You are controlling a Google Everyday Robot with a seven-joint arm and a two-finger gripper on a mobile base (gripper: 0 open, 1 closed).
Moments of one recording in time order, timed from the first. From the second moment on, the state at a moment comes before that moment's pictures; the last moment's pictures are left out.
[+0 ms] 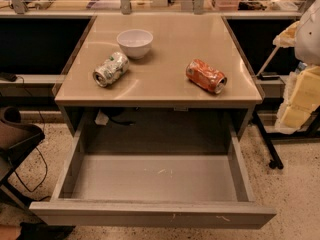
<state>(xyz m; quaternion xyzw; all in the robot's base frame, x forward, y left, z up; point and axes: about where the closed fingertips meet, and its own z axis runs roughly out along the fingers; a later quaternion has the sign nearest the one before) 0.439 -0.216 0.978 -0.60 0.78 -0.04 0.16</state>
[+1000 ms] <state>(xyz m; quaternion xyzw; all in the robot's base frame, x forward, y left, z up) 0.533 -0.162 0.951 -0.67 0.73 -0.01 0.14</state>
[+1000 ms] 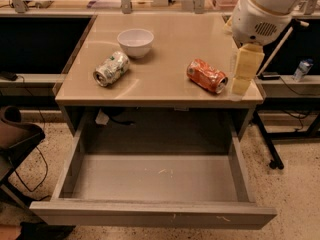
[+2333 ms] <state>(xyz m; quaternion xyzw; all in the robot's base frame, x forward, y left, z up) 0.607 -0.070 0.868 -0.72 0.68 0.06 0.12</state>
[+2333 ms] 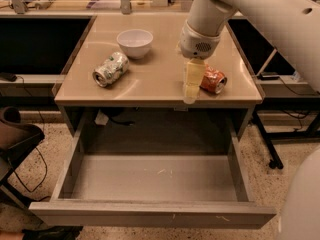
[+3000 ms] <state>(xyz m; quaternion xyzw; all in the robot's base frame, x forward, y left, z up) 0.677 -0.012 0.869 -0.79 0.59 0.07 0.16</state>
